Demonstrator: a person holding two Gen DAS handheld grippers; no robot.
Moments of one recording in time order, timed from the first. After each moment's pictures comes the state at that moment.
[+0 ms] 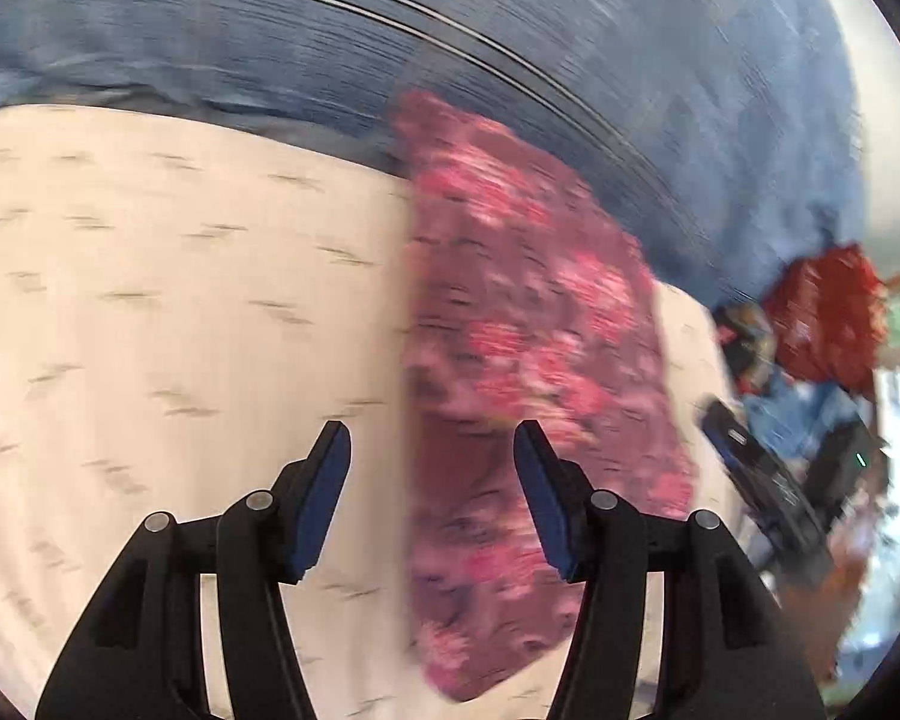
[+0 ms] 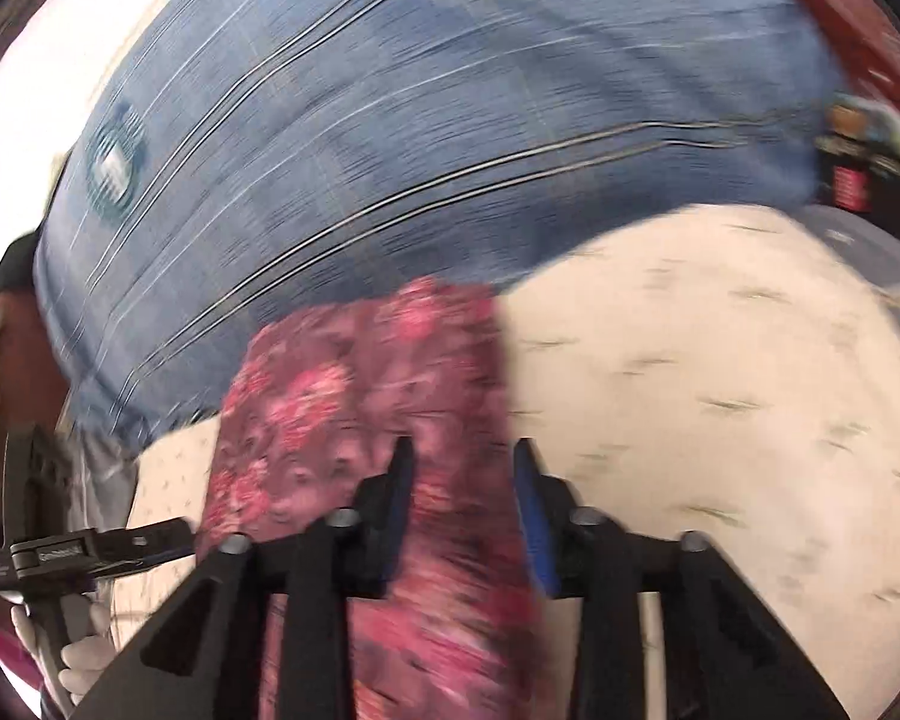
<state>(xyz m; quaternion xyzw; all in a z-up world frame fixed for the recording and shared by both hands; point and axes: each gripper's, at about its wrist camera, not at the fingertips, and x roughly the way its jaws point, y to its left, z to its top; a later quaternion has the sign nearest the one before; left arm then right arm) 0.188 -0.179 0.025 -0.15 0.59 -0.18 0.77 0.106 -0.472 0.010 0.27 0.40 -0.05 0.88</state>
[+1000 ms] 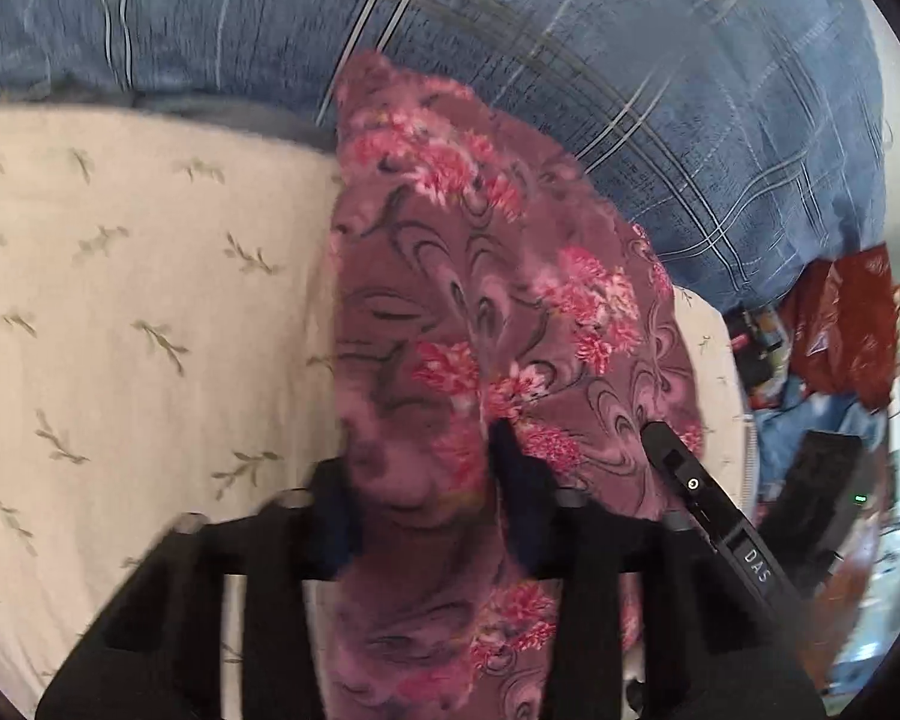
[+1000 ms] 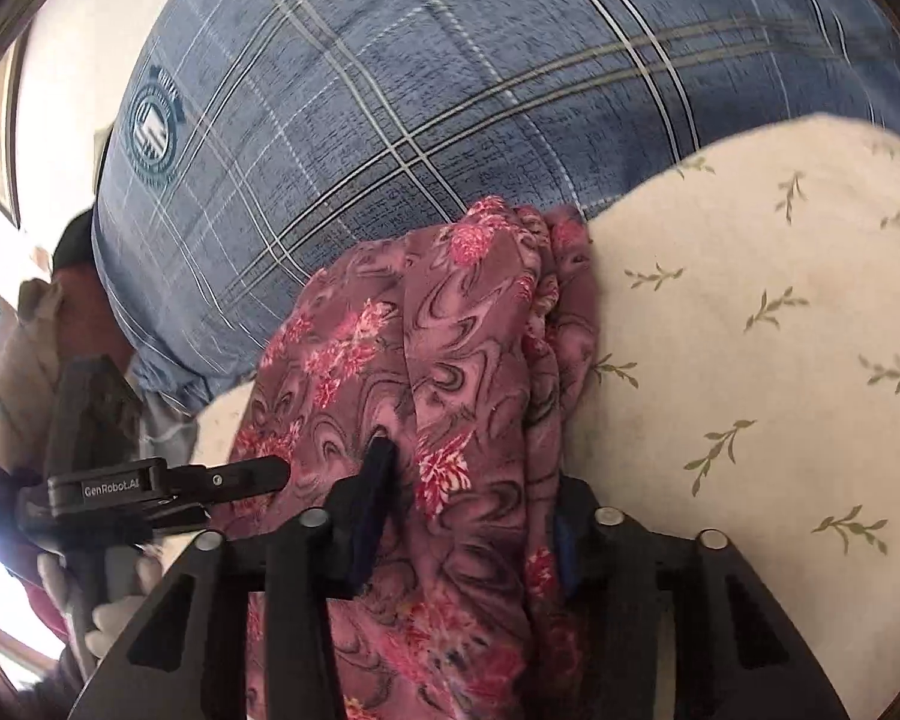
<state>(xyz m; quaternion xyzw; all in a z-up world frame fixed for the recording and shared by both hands) 0.209 -0.235 0.006 -0.14 0.59 -0.20 0.77 0.143 -0.455 -0.017 0.26 0.41 0.08 0.87</state>
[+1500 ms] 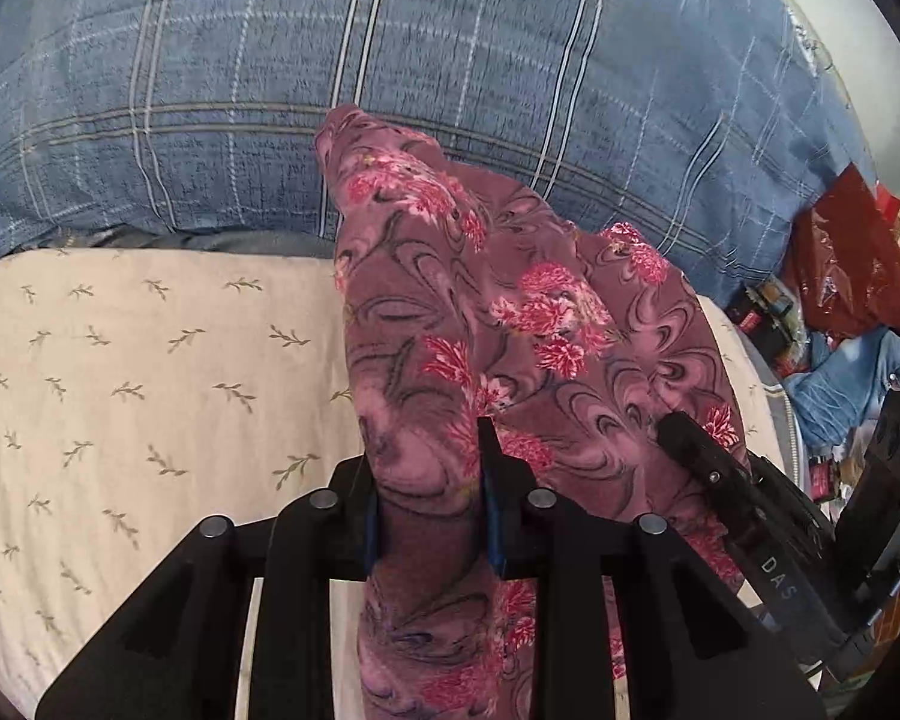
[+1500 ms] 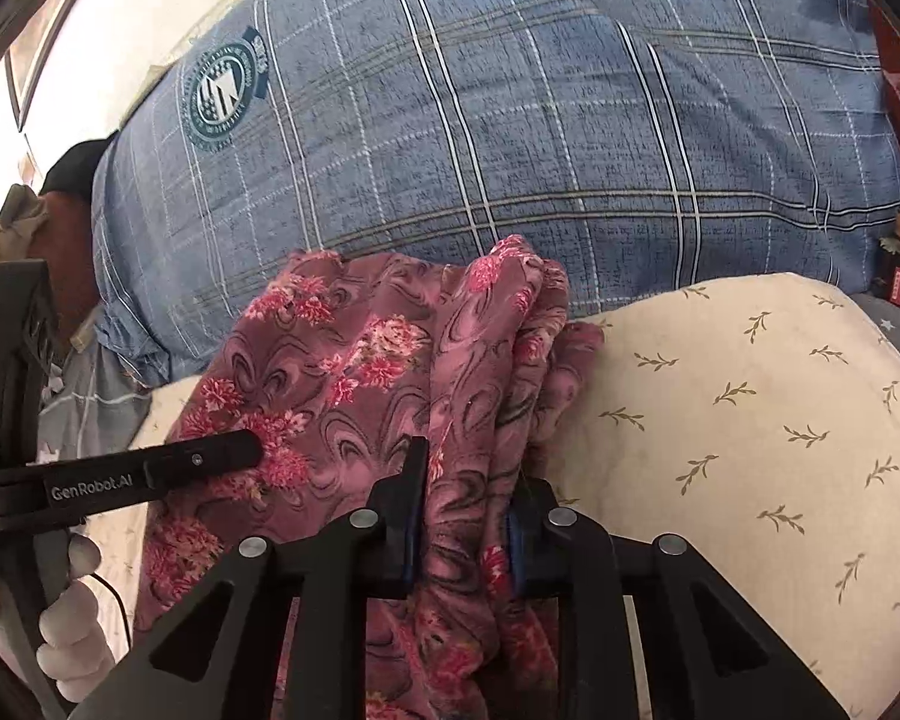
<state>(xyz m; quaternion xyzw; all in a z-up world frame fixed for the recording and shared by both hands) 0.165 -0.235 0.066 -0.05 0.50 -0.19 0.85 0.104 -0.406 0.040 0.16 0.36 0.03 0.92</state>
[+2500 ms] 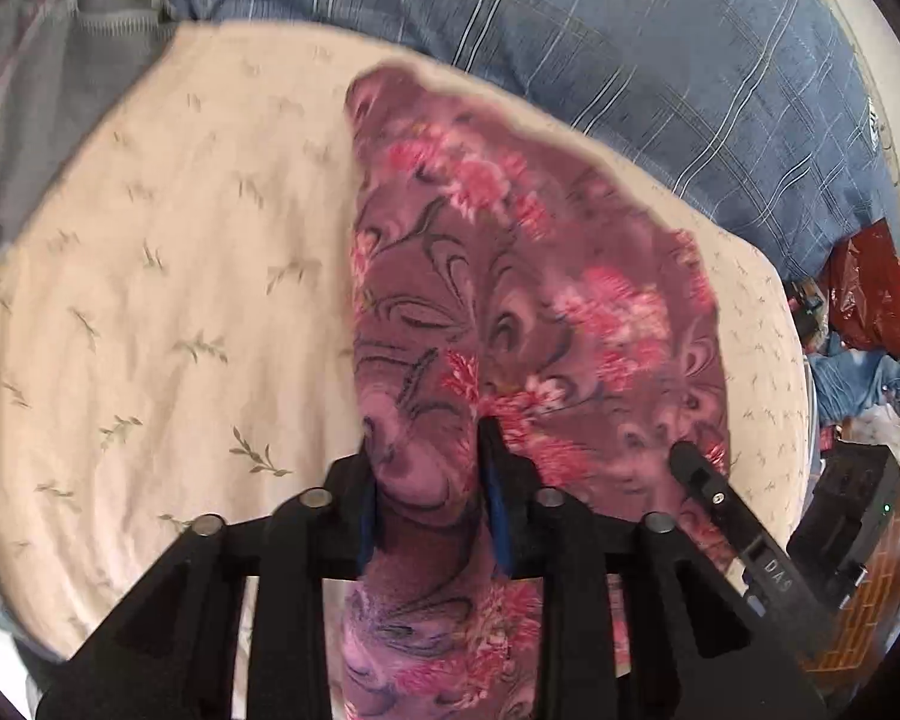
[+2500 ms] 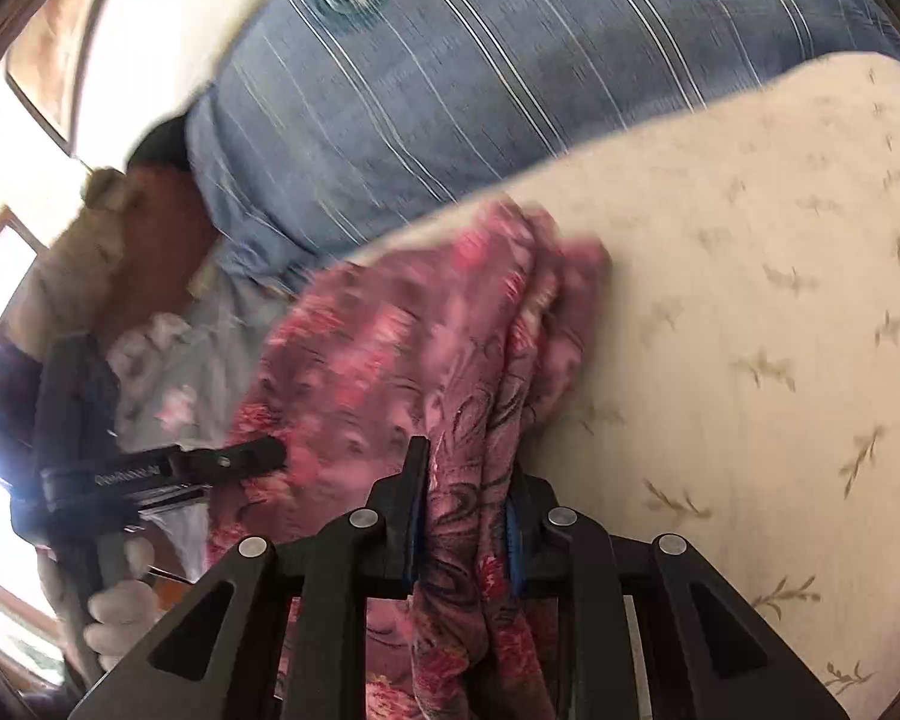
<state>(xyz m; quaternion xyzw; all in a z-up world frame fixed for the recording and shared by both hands) 0.100 -0.043 0.009 -0.13 0.57 -0.13 0.80 0.039 -0.246 -0.025 0.26 0.42 0.12 0.86</state>
